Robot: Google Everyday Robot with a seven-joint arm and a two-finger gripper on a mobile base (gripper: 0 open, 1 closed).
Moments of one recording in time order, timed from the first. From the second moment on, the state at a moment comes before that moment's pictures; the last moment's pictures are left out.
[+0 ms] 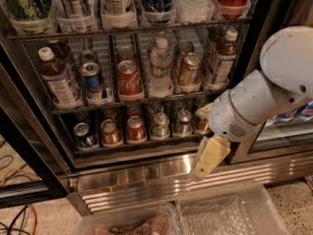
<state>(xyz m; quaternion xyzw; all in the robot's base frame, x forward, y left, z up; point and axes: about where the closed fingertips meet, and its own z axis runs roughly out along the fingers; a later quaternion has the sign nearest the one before) 0.428 -0.091 0.823 -0.60 0.75 0.16 0.20</state>
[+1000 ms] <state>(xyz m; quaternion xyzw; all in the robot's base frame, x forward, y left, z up) 0.410 -0.058 0.764 -0.58 0.76 0.23 0.21</state>
